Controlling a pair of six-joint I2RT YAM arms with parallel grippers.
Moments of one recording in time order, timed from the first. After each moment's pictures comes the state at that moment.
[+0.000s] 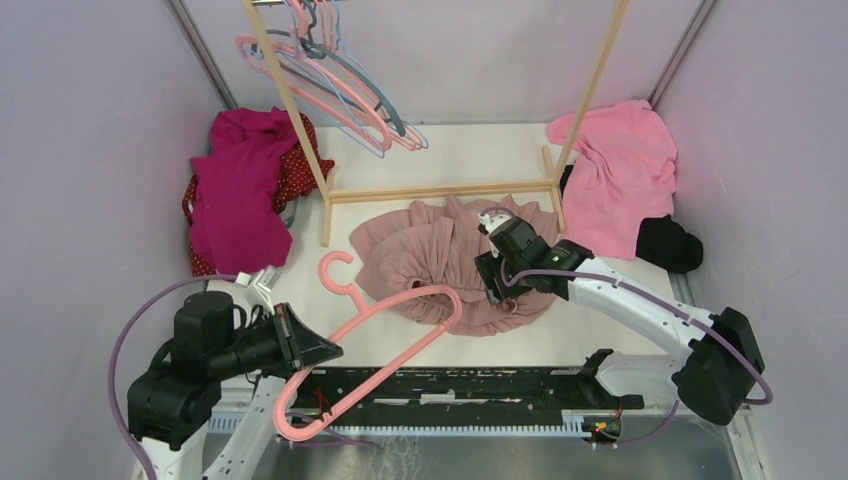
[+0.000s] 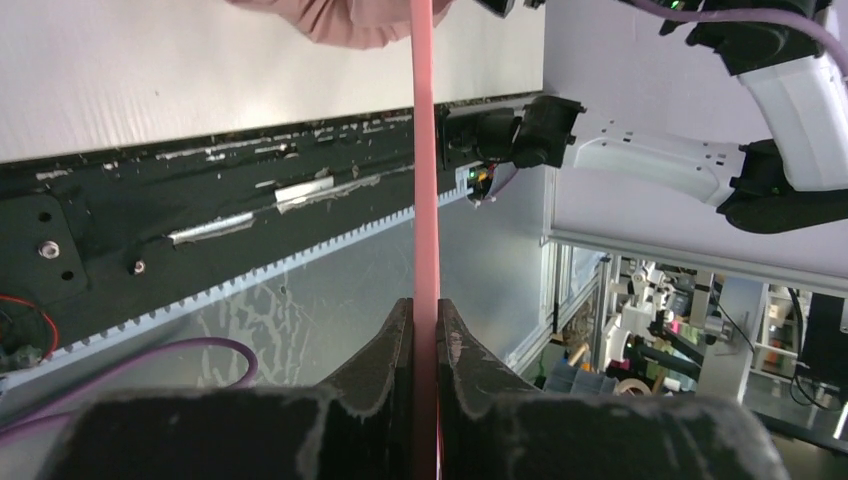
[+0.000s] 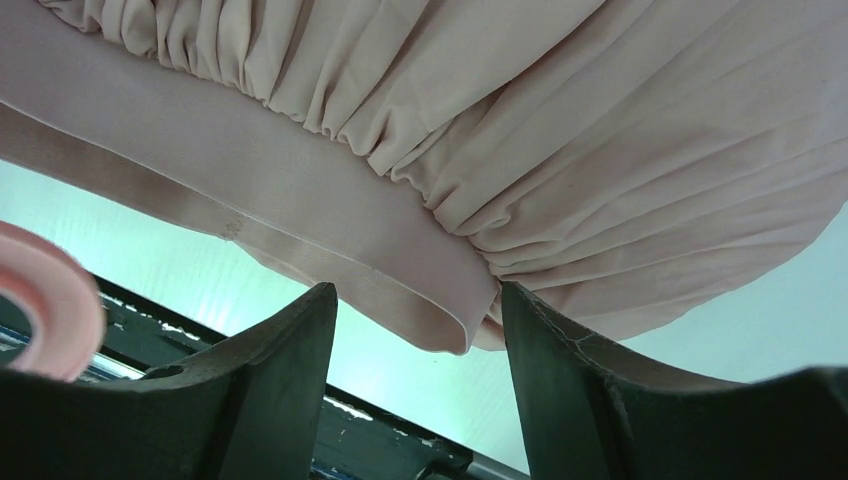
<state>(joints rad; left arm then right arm) -0.22 0.42 1.20 -1.47 0.63 -0.71 0.77 1.22 0.90 -0.72 0.09 0.29</state>
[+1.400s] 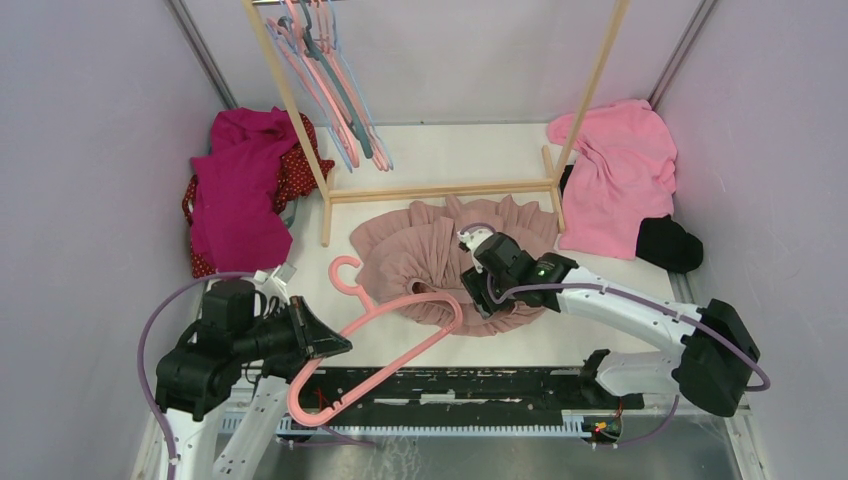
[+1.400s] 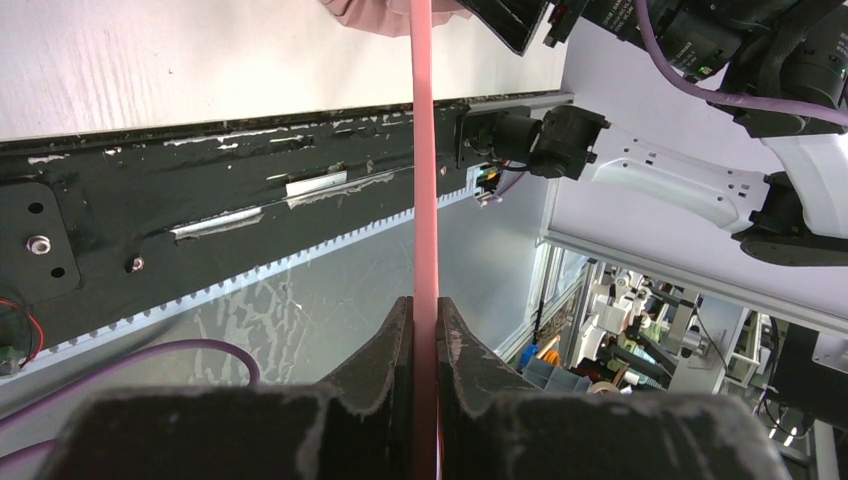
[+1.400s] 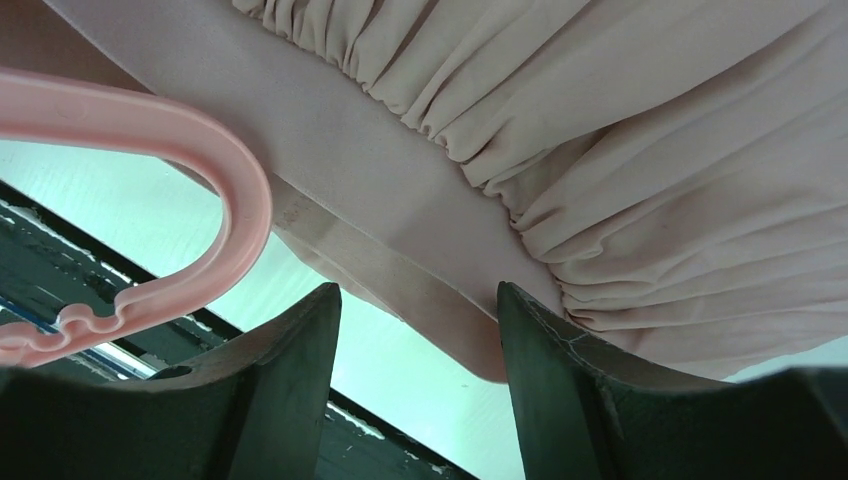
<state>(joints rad) -0.21 0.41 1.00 -1.39 0.65 -0.75 0.89 1.24 0.84 -0.62 0.09 0.26</state>
